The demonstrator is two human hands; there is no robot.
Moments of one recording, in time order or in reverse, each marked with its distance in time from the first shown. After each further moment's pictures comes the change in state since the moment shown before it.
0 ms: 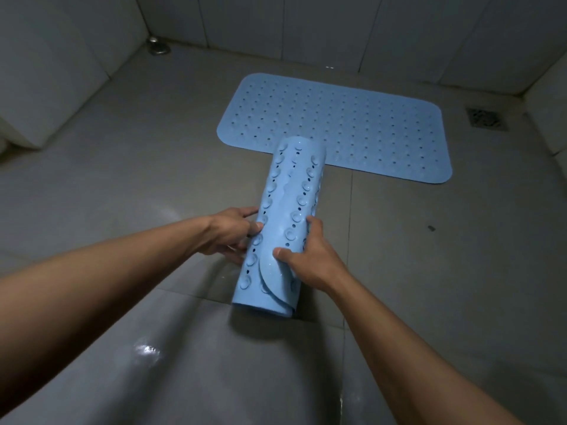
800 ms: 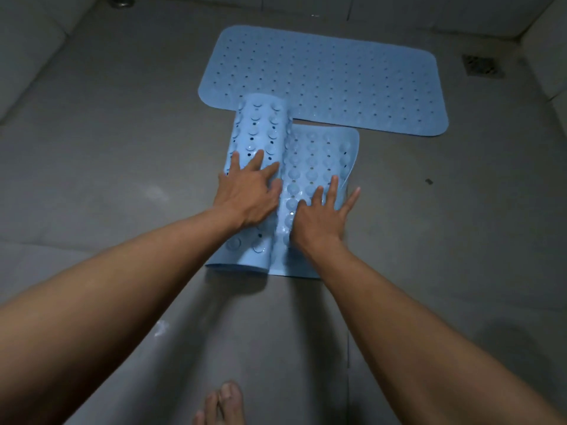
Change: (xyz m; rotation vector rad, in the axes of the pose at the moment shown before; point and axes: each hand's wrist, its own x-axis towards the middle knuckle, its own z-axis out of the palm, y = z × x) left_hand 0.024 -0.010 0.035 0.888 0.444 0.494; right_hand 0.015 0.017 0.028 -1.206 0.154 0.061
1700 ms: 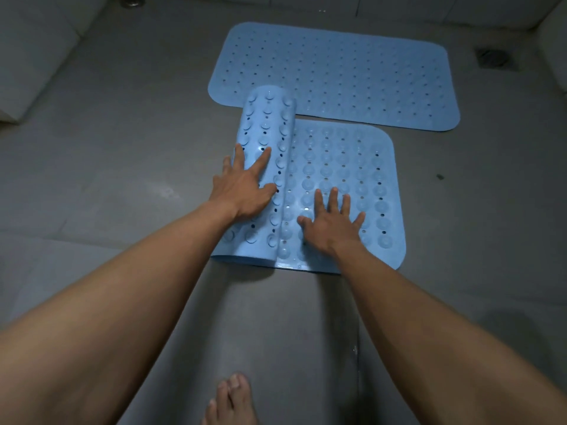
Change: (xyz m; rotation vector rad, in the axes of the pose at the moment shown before) left_hand -0.004 -0.030 0.000 -0.076 -0.042 -0.114; right_hand 0.016 0.017 0.045 0.466 -0.125 0.019
